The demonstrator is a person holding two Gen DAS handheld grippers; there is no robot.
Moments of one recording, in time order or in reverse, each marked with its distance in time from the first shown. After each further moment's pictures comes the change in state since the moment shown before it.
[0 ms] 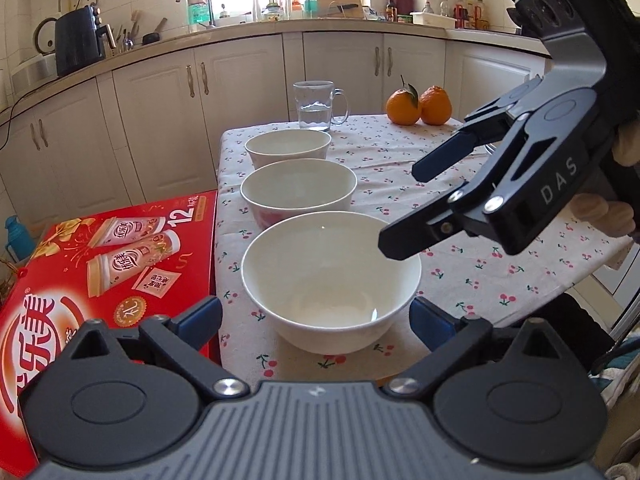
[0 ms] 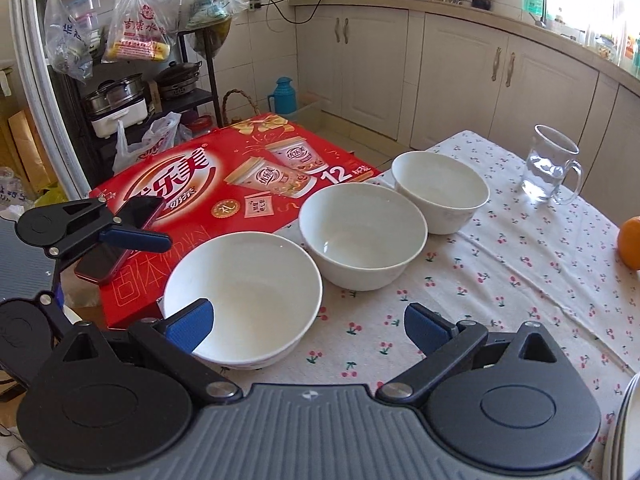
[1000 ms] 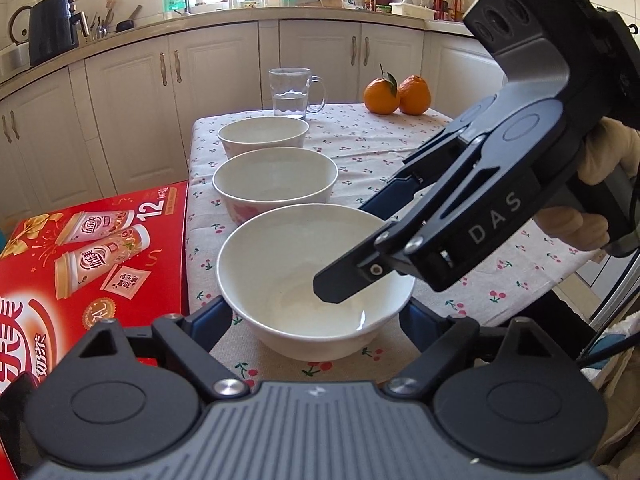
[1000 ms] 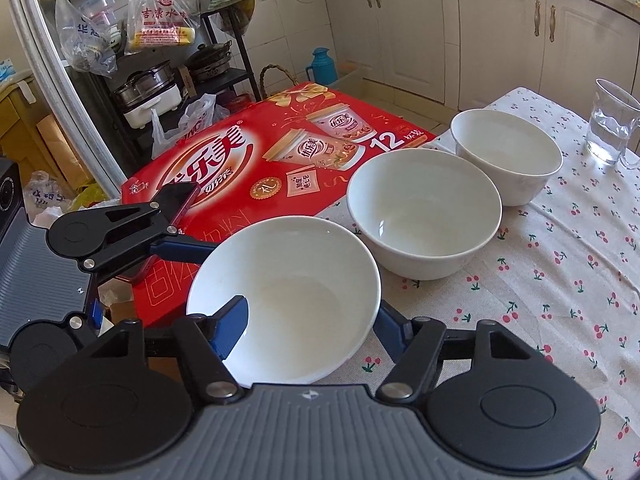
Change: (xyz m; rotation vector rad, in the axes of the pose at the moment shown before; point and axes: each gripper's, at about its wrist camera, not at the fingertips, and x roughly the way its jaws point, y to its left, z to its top) left arm 0.016 0.005 0.004 0.002 0.035 -0.090; right arm 0.041 -0.002 0.007 0.055 0.089 0.164
